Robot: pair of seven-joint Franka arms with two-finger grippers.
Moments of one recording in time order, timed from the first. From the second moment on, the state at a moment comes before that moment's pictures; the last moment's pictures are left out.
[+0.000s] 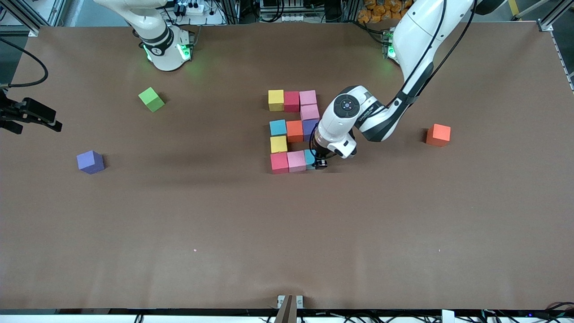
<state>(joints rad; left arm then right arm) -0.30 0.60 -0.42 -1.98 0.25 2.69 -2.52 -0.03 0.06 -0.06 -1.49 0.05 1.55 -0.10</state>
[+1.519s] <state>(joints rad) -0.24 0.35 -0.48 -1.92 0.28 2.58 -2.32 -0.03 0.06 -0.06 -1.49 0.05 1.55 -0.10</state>
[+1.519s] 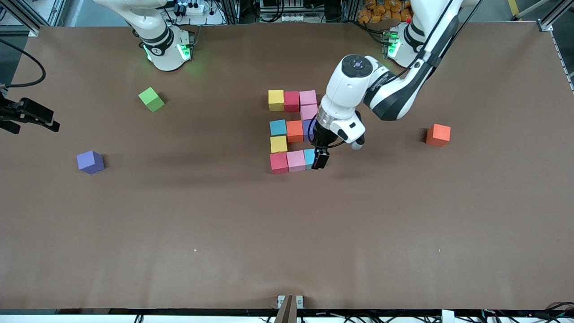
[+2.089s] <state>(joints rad) -0.19 0.34 -0.48 -1.67 0.27 2.17 -1.71 -0.03 0.06 -0.06 -1.49 0.05 1.55 -0.10</state>
